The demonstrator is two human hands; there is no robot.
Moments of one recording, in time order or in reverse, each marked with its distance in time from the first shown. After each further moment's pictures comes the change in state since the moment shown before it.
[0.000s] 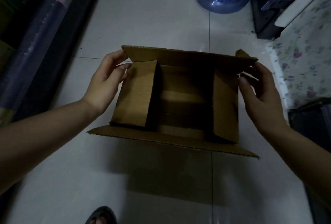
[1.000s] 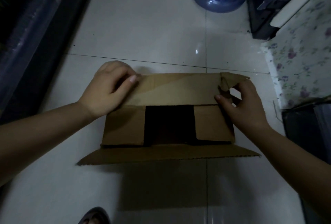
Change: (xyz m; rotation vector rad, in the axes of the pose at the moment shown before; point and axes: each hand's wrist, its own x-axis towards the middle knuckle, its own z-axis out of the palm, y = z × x) left_hand 0.001 -0.005 0.000 0.772 -0.173 0.428; right_hand -0.005 0.008 0.012 -0.312 -0.091 0.027
